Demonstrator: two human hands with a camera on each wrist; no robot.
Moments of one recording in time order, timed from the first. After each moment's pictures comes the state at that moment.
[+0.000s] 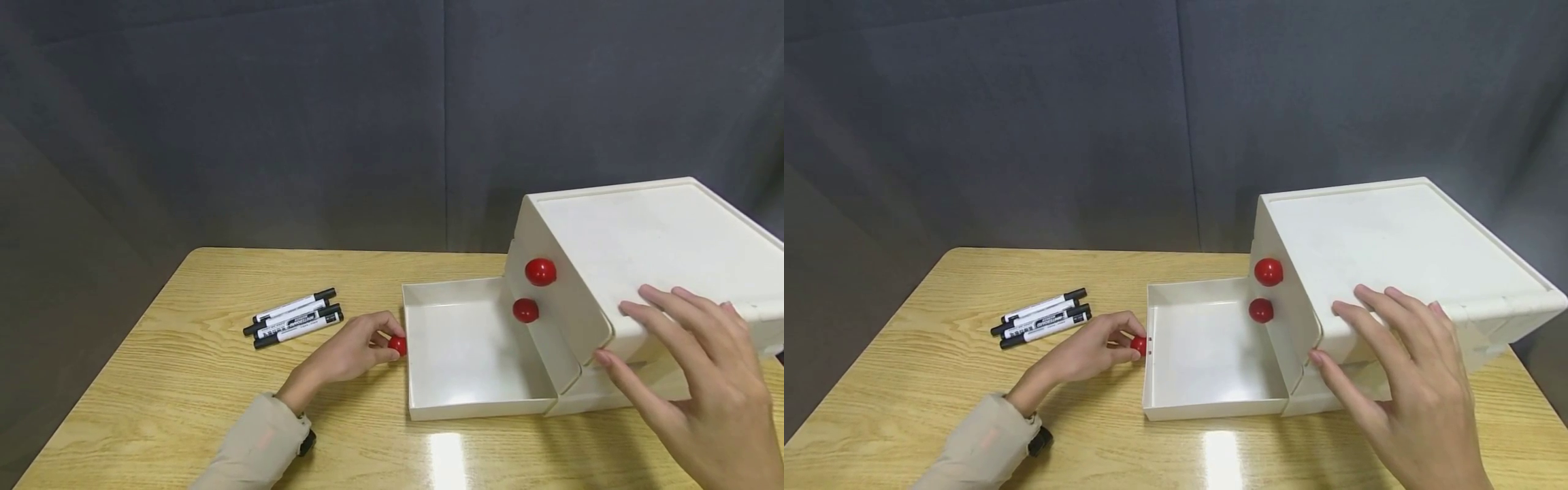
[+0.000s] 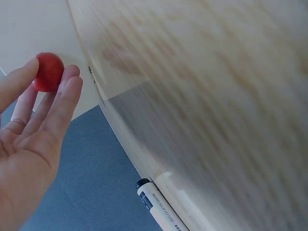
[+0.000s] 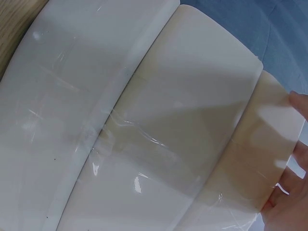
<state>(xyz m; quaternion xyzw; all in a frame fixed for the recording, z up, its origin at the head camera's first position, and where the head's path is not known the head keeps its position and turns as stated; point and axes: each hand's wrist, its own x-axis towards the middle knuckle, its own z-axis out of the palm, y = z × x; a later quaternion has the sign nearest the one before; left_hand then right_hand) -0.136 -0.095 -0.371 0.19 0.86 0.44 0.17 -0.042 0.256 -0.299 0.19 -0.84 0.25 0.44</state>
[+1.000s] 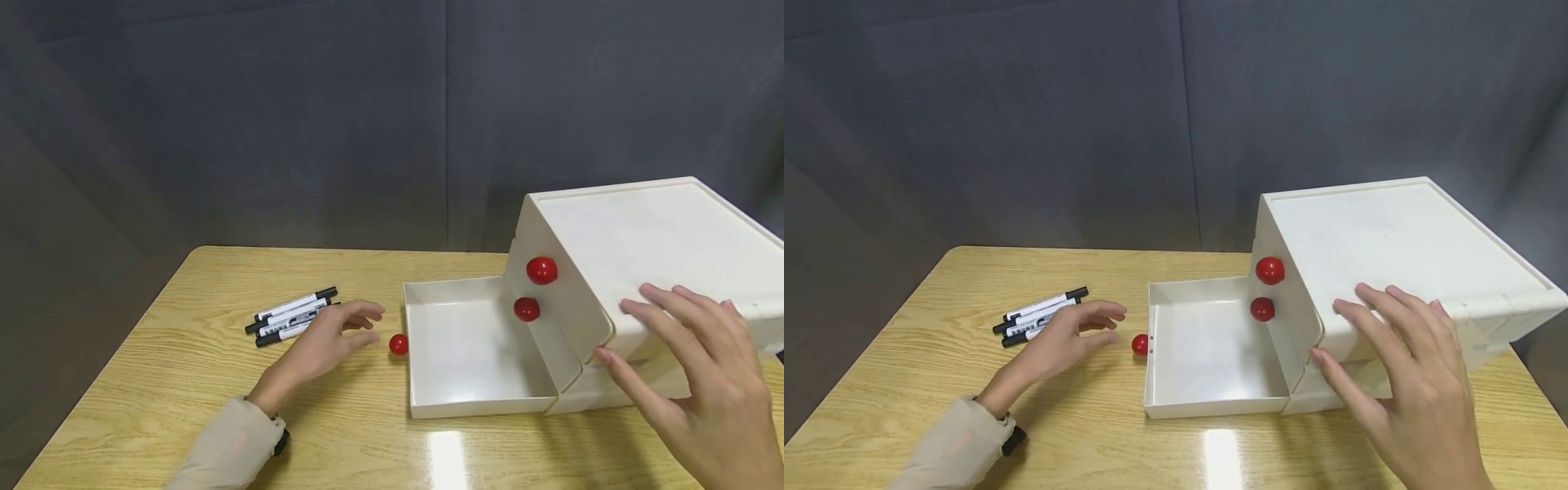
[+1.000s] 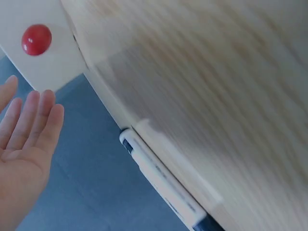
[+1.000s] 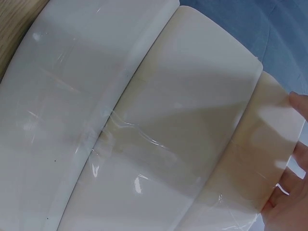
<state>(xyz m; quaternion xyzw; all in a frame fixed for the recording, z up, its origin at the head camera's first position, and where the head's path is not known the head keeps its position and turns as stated) -0.131 -0.127 -0.361 0.20 0.88 0.43 0.08 -0.042 0.256 -0.299 0.19 -0.84 0.25 0.43</state>
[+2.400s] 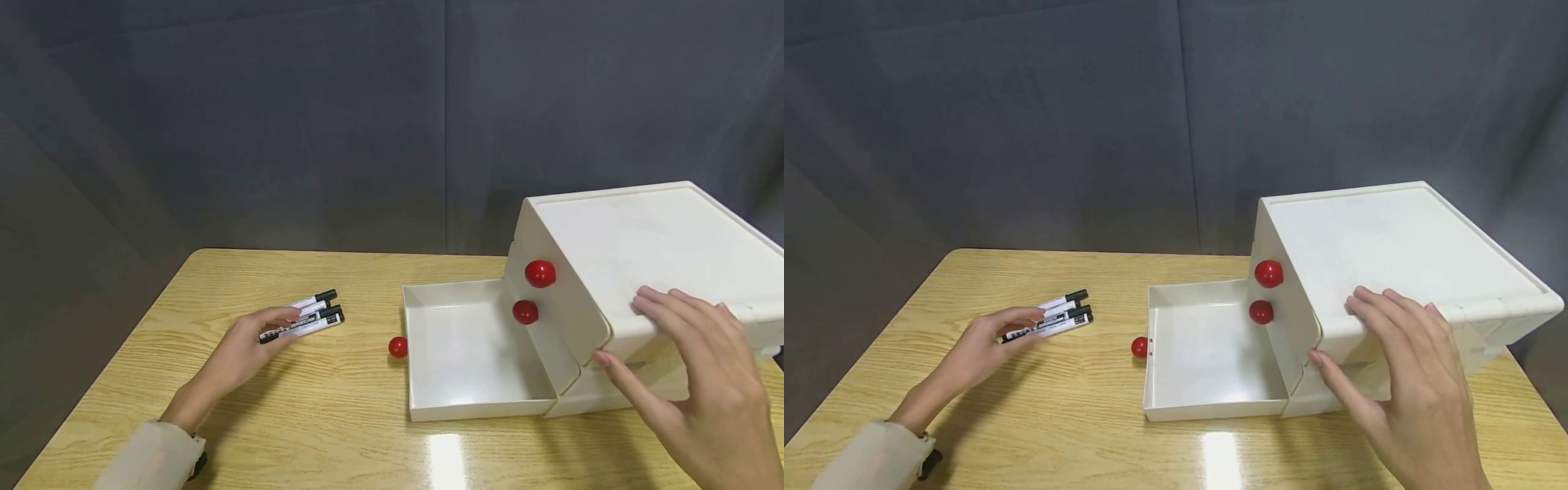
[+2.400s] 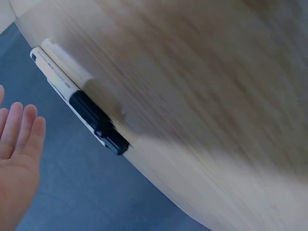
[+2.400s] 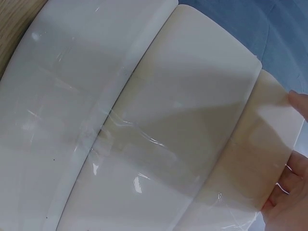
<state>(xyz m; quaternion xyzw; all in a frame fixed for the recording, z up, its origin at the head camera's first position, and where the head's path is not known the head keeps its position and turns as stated) -0.118 -0.226 -0.368 0.12 0.94 0.33 -0.03 -0.045 0.254 -0.300 0.20 -0.83 0.26 0.46</state>
